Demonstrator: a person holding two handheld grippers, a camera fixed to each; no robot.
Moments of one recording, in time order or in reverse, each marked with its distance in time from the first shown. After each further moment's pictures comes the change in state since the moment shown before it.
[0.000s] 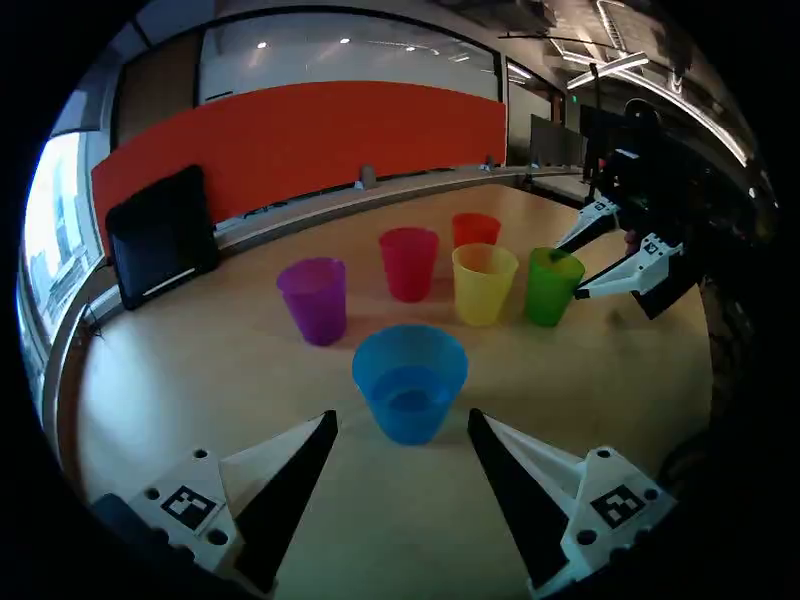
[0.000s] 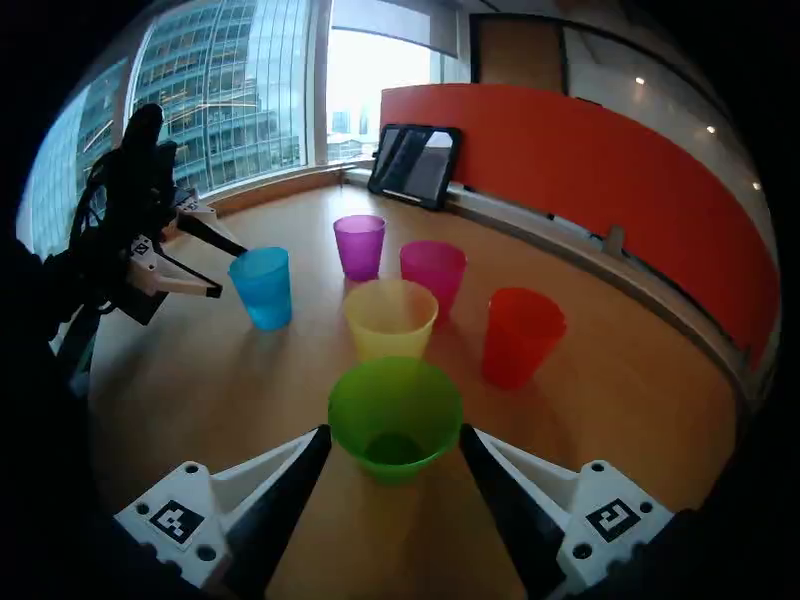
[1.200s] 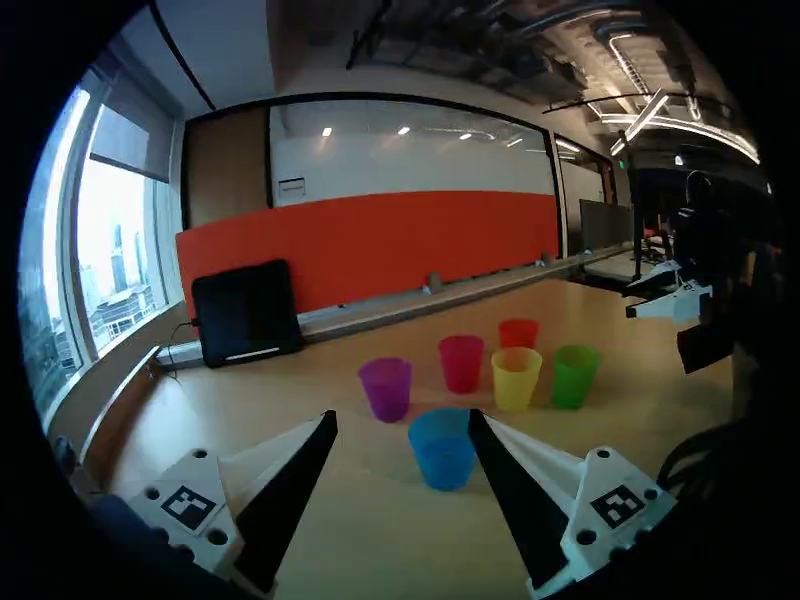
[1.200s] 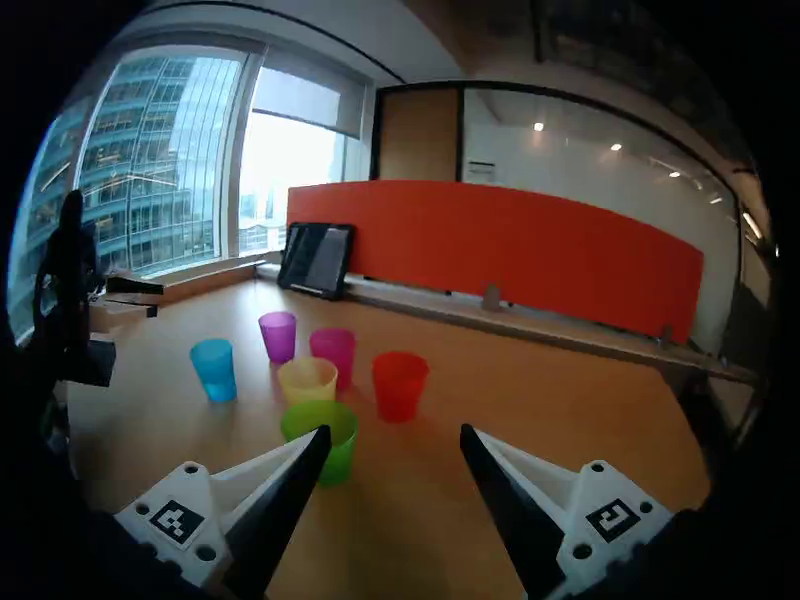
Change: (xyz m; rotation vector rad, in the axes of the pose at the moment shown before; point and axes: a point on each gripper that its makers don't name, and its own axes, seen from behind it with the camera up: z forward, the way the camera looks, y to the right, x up) left arm 0.060 -0.020 -0.088 0.278 0.347 -0.027; right arm 0.035 0.041 -0.107 -0.340 0.314 0.130
